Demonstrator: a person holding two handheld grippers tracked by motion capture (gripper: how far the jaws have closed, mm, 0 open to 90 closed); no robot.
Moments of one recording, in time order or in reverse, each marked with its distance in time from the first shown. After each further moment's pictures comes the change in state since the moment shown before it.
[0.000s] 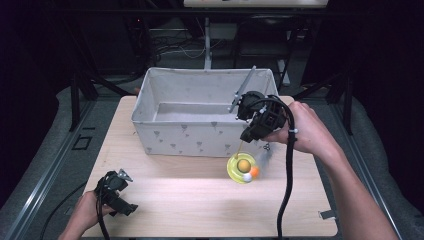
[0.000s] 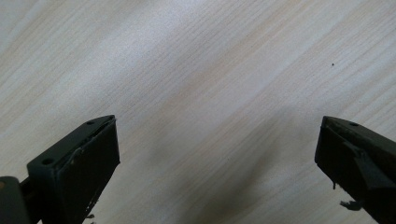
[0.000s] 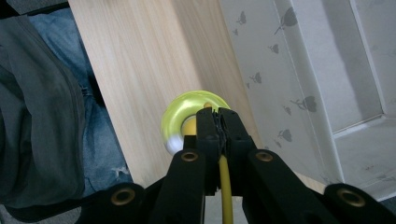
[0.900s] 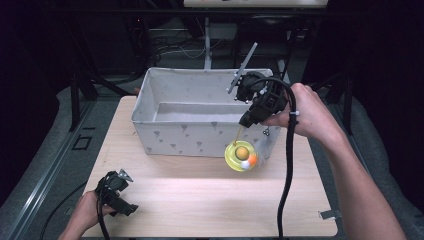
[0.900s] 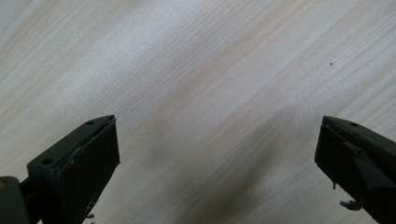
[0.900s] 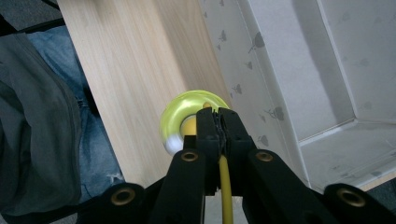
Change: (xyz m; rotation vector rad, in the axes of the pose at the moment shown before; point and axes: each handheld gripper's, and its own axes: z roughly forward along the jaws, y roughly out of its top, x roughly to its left) left arm 0.000 0.000 0.001 0.007 -0.012 0.003; right arm -0.012 0.017 -0.028 -0.026 -0.028 0.013
